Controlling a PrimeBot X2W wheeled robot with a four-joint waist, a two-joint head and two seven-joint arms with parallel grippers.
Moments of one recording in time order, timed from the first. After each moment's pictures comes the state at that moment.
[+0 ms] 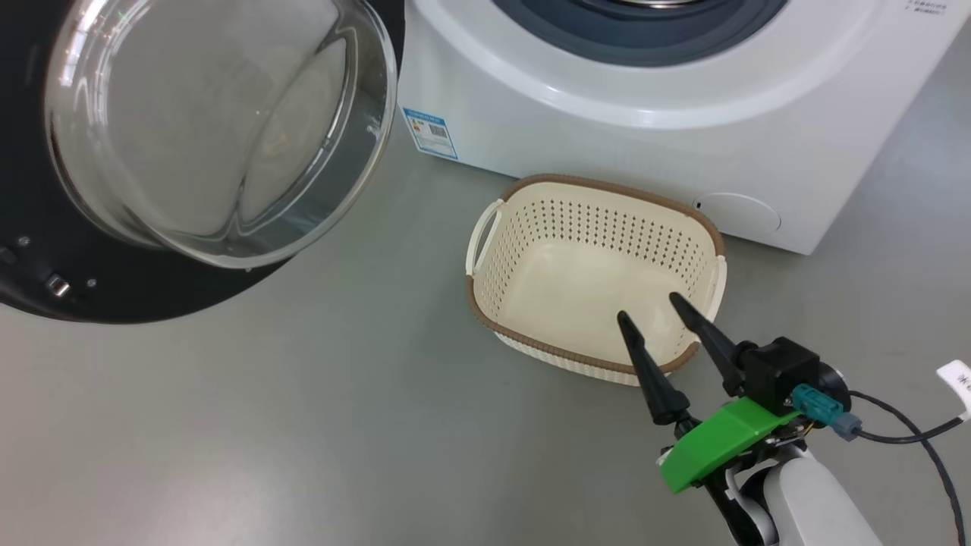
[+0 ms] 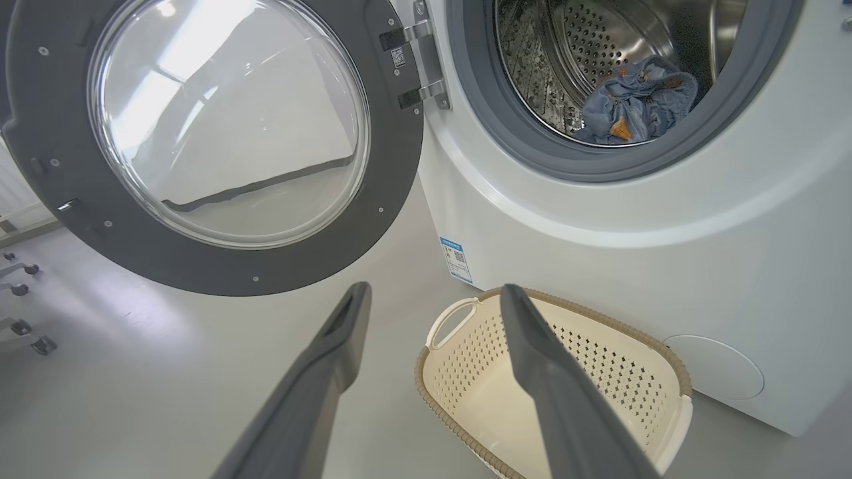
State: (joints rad) left arm -0.38 0.47 0.54 0.31 -0.82 -0.09 -0.11; right arm -0.25 -0.06 0.19 0.21 0.21 0.13 -0.14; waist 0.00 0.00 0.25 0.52
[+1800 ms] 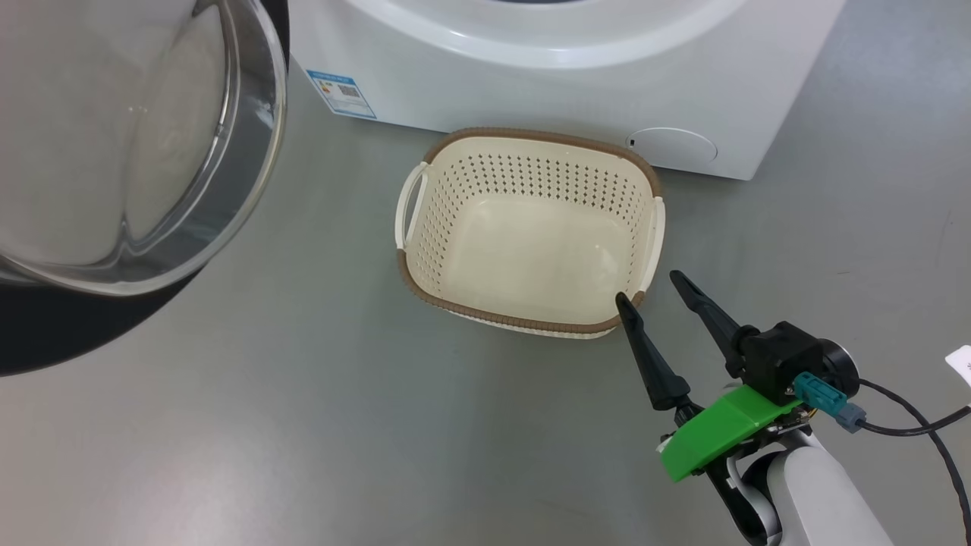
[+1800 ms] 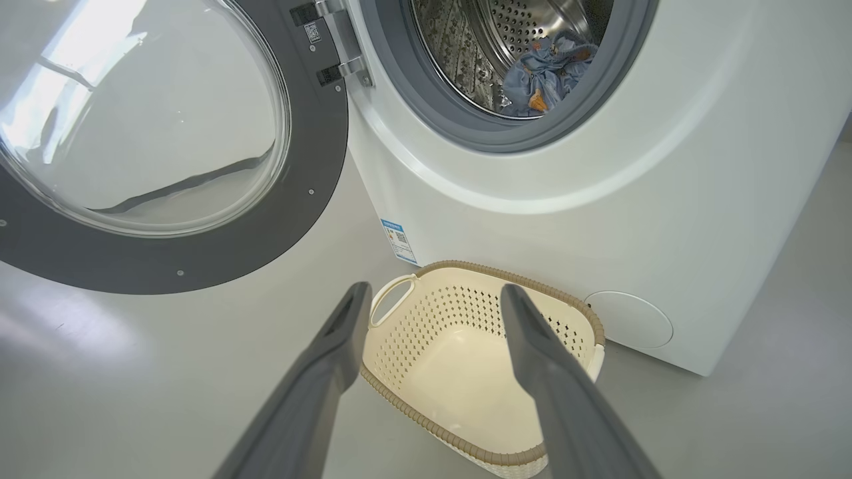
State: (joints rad) left arm -1.00 0.62 0.62 1.17 -1.27 -0.12 0.63; right arm -0.25 -0.07 0.18 0.12 0.16 0.13 -0.10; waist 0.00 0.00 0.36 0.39
